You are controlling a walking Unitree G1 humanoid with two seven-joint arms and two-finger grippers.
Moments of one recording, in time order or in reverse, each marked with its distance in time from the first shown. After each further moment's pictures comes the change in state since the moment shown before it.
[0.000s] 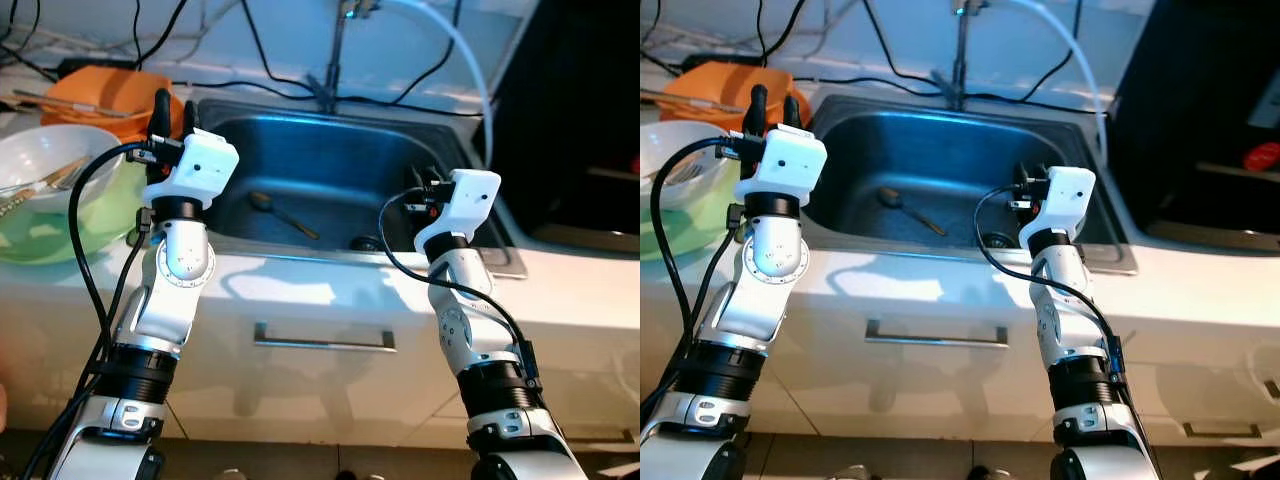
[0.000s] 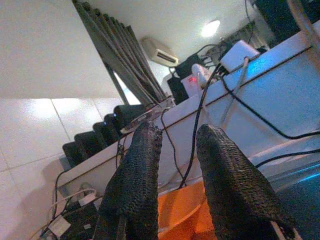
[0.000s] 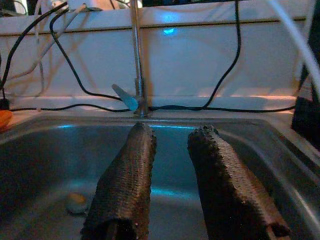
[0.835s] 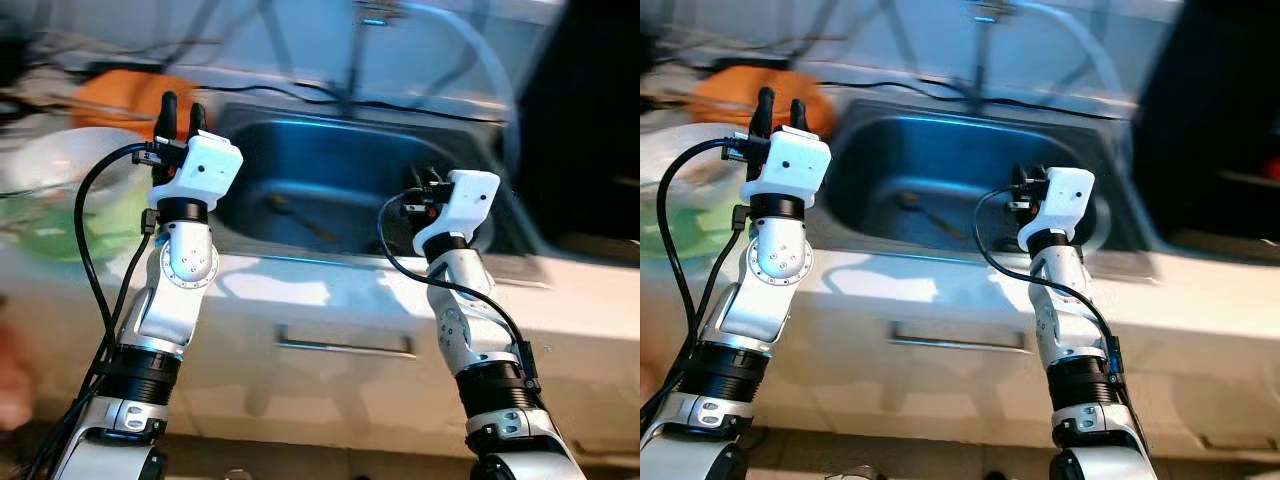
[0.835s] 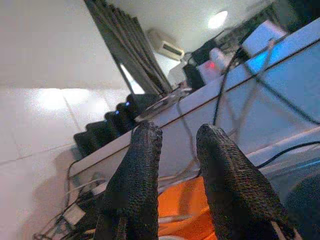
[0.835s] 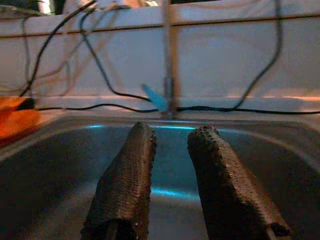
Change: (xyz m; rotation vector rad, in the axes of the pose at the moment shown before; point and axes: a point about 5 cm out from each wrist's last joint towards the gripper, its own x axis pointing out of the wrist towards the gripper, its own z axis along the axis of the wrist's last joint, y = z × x) left arm -0.002 -0.004 0.001 -0.018 0.005 -0.016; right arm 0.000 0.002 -0.001 0.005 0.001 0.007
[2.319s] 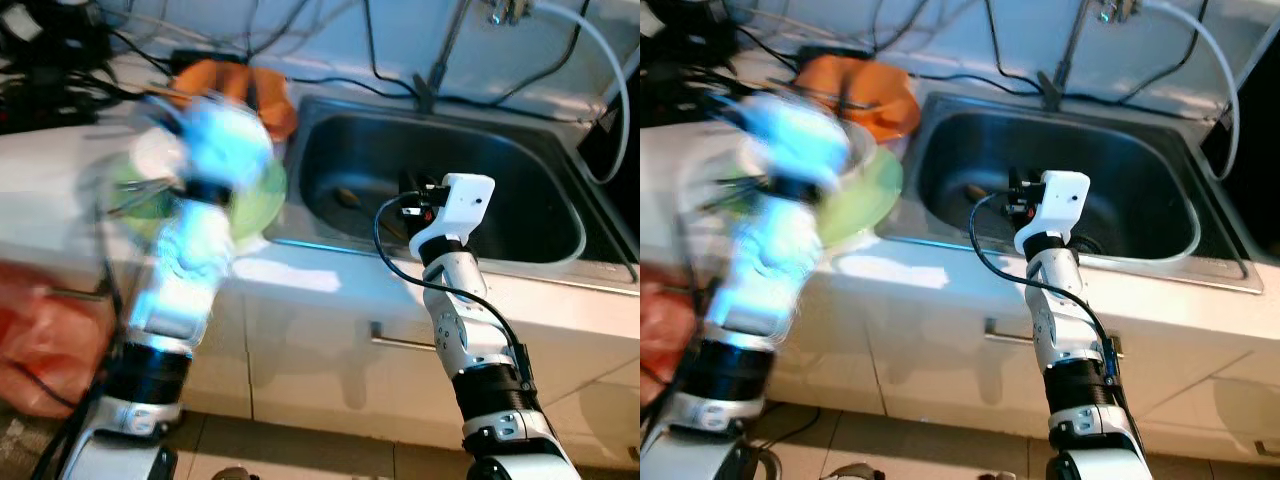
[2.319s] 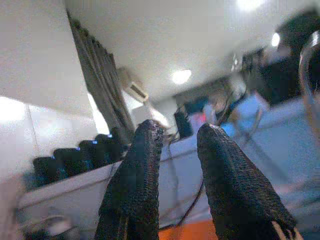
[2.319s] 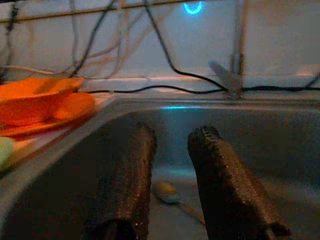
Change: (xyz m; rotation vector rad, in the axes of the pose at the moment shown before) left arm 0.010 0.016 0.065 -0.401 -0.240 -0.134; right arm -0.002 0.002 -0.004 0.011 0.009 -0.001
